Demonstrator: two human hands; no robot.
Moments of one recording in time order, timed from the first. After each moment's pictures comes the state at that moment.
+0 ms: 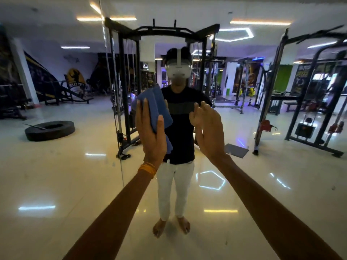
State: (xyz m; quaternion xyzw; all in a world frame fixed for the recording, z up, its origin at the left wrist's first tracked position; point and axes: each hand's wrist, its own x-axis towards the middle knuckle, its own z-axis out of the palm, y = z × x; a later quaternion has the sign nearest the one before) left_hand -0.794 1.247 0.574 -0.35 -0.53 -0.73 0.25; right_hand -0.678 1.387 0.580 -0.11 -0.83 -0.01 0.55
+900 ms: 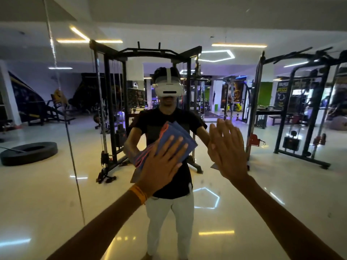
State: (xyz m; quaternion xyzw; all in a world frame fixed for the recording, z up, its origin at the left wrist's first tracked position) left_hand -0.809 1.364 0.553 -0.58 -0.60 -0.16 0.53; right_hand -0.610 1.538 0.582 -0.19 -0.78 -0.22 0.55
